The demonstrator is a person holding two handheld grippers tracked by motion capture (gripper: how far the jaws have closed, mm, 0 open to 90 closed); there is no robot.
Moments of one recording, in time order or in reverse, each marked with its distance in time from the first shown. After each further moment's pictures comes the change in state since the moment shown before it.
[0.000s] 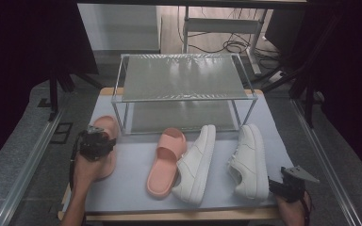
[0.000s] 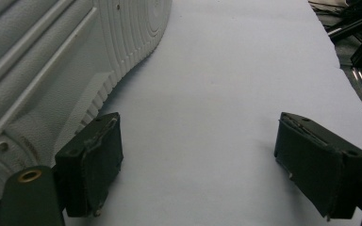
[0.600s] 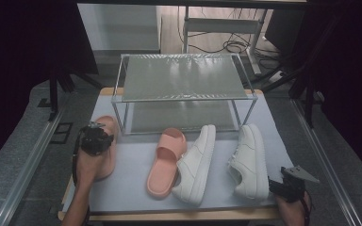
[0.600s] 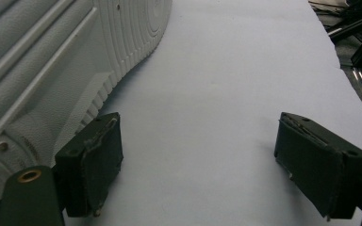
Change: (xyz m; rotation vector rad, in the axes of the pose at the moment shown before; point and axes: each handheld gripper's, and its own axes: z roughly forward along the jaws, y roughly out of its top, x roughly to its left) left arm 0.004 0.009 0.007 0.033 0.029 -0.007; right arm 0.000 0.000 0.000 -0.002 0.000 0.000
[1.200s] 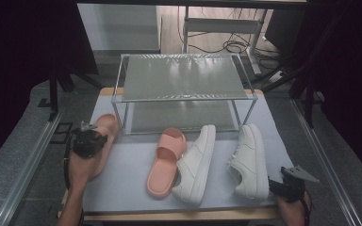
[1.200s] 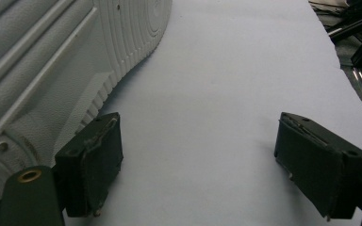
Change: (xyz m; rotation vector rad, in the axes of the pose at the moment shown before) left arm 0.010 -0.007 -0.024 -0.053 -0.006 0.015; right arm 0.000 0.000 0.000 0.000 0.000 0.000
